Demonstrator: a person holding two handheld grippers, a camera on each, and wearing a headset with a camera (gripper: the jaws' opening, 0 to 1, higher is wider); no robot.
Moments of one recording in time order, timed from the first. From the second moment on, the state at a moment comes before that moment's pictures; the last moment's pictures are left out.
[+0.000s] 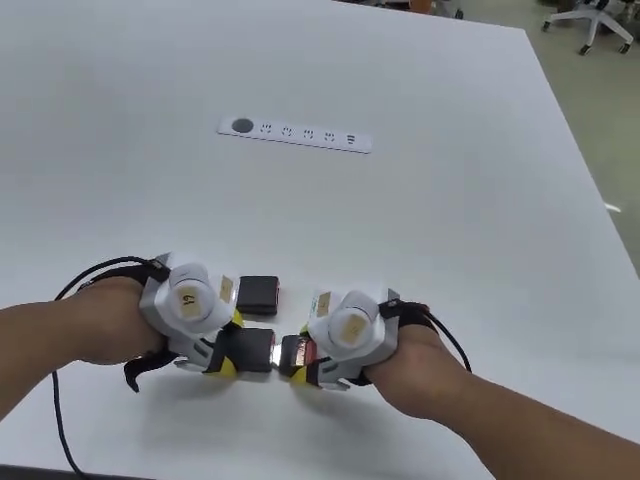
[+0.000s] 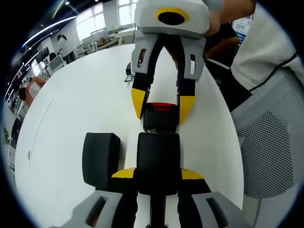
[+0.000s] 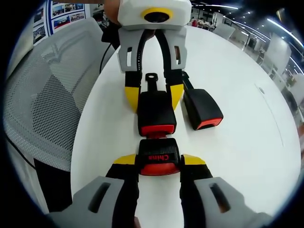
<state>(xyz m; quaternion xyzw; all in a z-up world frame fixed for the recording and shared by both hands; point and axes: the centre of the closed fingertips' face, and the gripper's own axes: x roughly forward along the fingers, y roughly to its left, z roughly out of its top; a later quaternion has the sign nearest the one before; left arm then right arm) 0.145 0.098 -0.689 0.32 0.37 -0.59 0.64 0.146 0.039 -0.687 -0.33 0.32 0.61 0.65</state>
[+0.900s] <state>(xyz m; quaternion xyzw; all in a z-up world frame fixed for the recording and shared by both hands) 0.145 0.094 -0.688 0.30 0.40 -0.56 0.66 0.147 0.038 -0.692 -0.34 0.34 0.60 0.64</state>
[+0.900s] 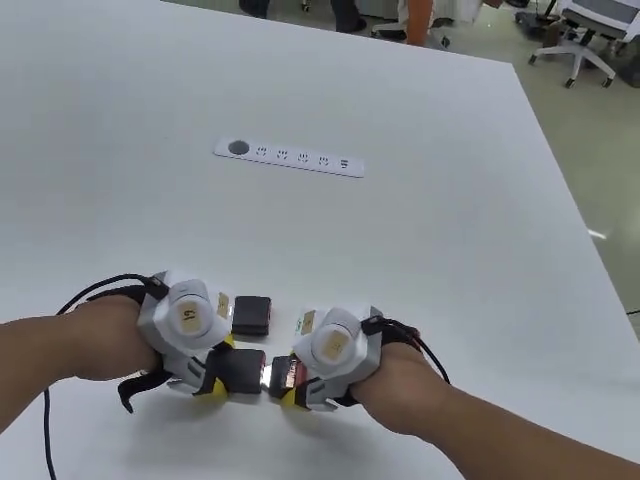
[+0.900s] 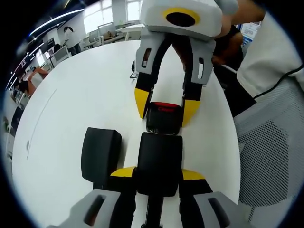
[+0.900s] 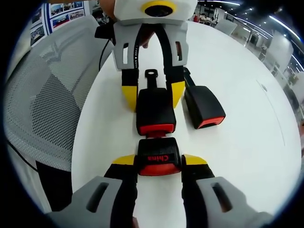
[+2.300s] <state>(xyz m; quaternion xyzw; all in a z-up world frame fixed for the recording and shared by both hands) 0.232 0.102 -0.658 0.31 0.36 -0.55 0.69 0.220 -0.092 -0.659 -0.34 0.35 0.53 0.69</state>
